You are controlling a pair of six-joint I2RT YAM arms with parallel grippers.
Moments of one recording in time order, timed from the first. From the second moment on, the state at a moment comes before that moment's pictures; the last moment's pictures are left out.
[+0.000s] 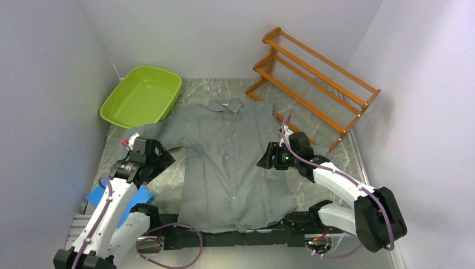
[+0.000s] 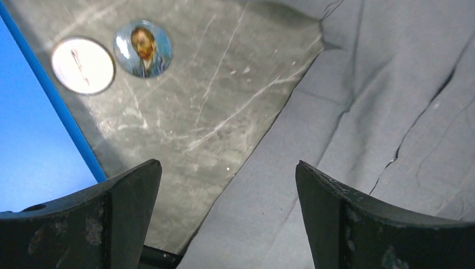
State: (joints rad) left arm -0.19 0.75 0.67 -0.85 -0.21 -0.84; right arm 0.40 1.13 0.47 -0.08 -0.40 0.53
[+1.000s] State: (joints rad) left arm 0.35 1.16 0.67 -0.69 0.04 -0.84; right arm 0.40 1.13 0.47 -0.08 -0.40 0.52
